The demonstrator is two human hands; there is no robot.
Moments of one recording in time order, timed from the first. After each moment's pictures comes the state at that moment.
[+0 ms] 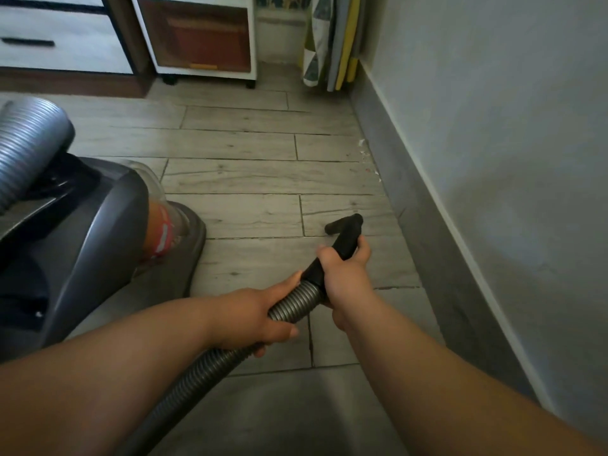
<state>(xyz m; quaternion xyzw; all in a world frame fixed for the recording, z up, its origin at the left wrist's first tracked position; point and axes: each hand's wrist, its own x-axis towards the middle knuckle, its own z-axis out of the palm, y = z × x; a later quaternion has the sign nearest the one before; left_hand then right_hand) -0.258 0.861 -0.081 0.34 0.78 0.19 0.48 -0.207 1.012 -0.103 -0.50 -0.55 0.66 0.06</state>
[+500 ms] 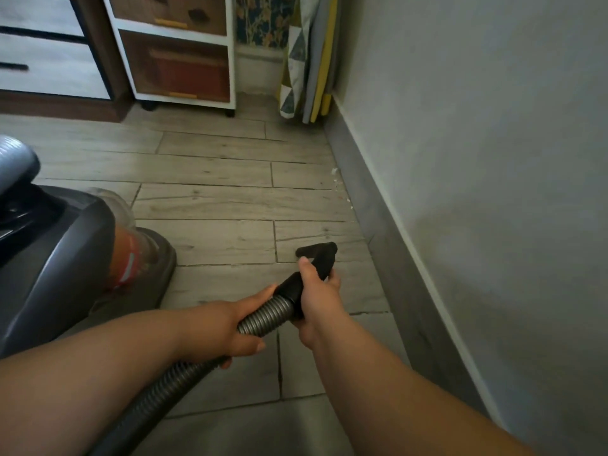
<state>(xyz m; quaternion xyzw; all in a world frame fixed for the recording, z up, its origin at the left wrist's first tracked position) -0.272 0.869 -0.067 0.37 0.80 0.16 0.45 -0.209 1.019 -0.089 -0.50 -0.41 0.76 0.08</state>
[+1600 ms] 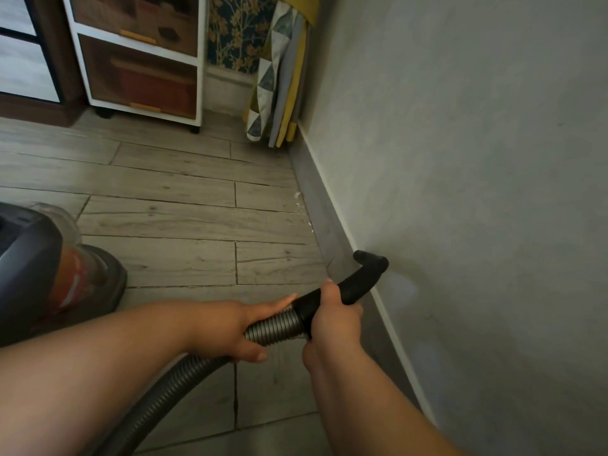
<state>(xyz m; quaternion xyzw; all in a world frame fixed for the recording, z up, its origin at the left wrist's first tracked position) -0.277 0.928 -0.042 0.51 0.74 0.14 0.41 -0.171 1.048 -0.032 -0.57 -0.42 0.67 0.24</state>
